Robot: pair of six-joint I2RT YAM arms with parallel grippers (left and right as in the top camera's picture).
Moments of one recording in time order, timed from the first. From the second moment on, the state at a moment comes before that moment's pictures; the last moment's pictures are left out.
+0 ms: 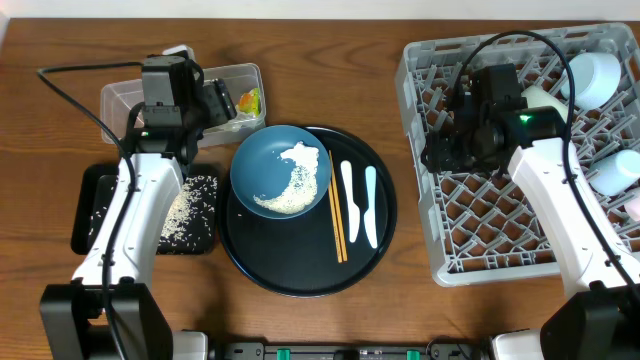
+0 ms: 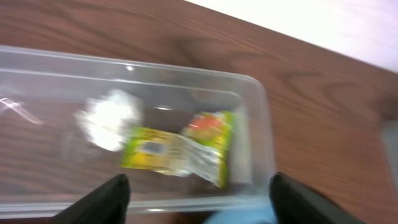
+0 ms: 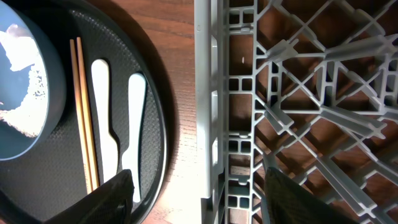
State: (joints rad) left arm 0.00 1.55 1.16 -0.33 0.08 -0.32; right arm 0.17 1.59 1.34 -0.99 -0.18 0.15
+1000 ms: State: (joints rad) left arm -0.33 1.85 1.14 -0.38 0.20 -0.36; right arm 0.17 1.59 1.34 -1.00 -0.18 0.15
